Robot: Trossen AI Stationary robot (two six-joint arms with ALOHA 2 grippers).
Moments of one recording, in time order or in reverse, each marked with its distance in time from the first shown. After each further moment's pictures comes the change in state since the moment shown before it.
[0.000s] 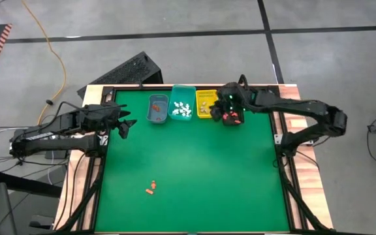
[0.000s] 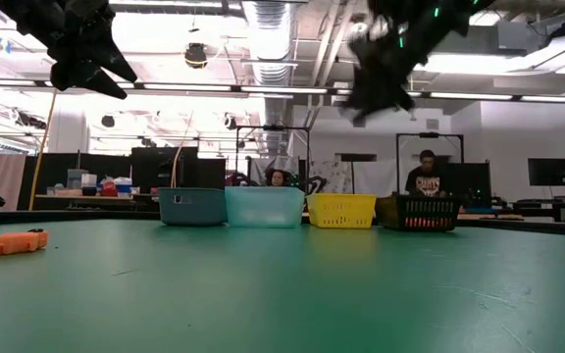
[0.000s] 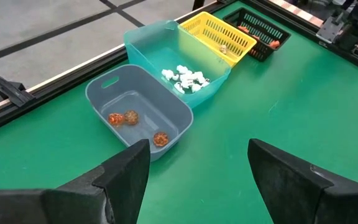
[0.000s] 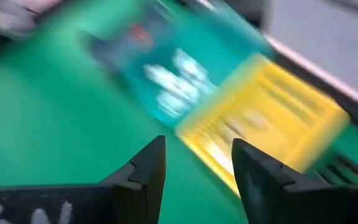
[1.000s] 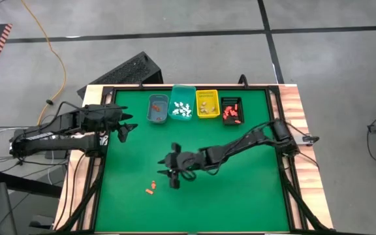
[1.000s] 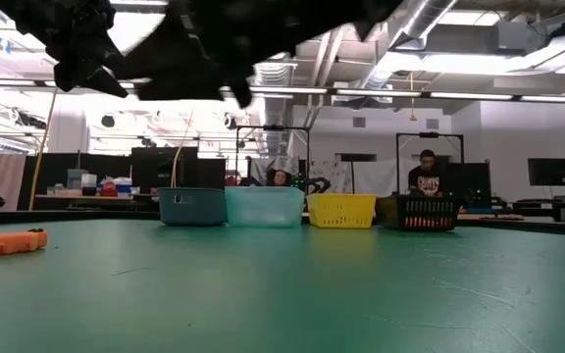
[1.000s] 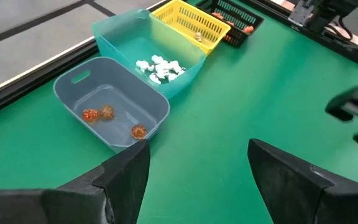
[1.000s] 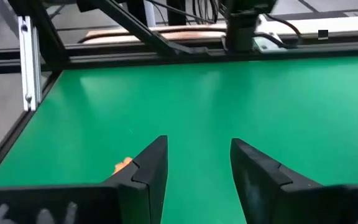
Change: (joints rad) left arm 0.000 0.000 0.000 -0.002 0.108 0.028; right arm 0.616 0.720 0.390 0.642 0.131 -0.200
